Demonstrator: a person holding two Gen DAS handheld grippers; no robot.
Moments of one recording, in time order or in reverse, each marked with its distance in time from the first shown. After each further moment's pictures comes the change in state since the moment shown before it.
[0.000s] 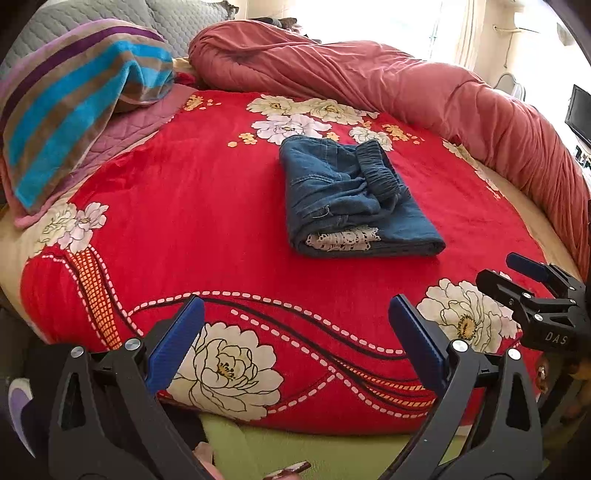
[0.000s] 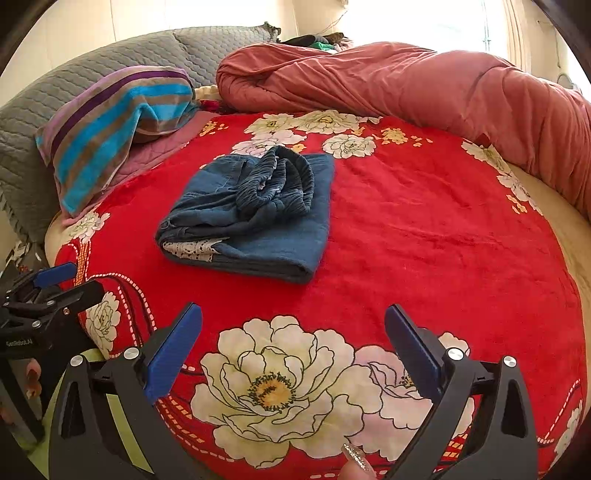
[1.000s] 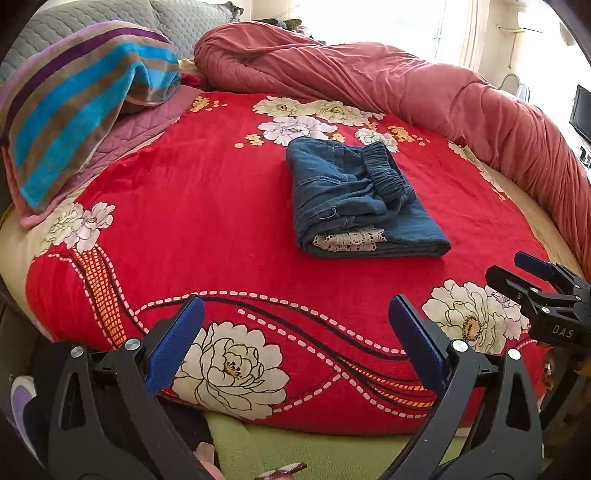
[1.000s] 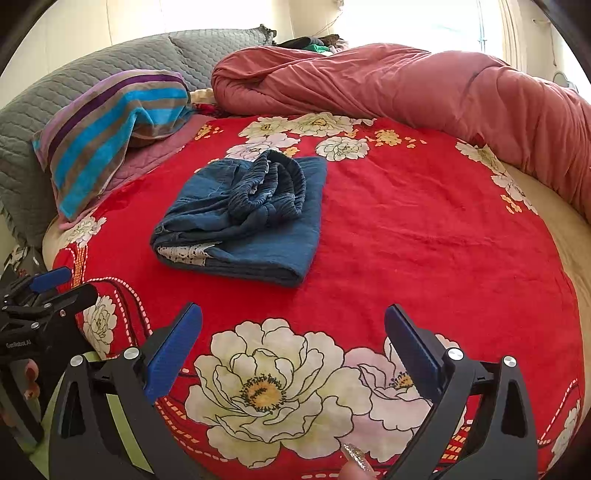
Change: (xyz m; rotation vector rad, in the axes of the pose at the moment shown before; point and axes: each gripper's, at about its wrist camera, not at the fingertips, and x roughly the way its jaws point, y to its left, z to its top) left arm -0.003 -0.001 0.000 -0.003 -0.003 0.024; right arm -0.004 -0.006 0.002 0.008 -0.006 -0.008
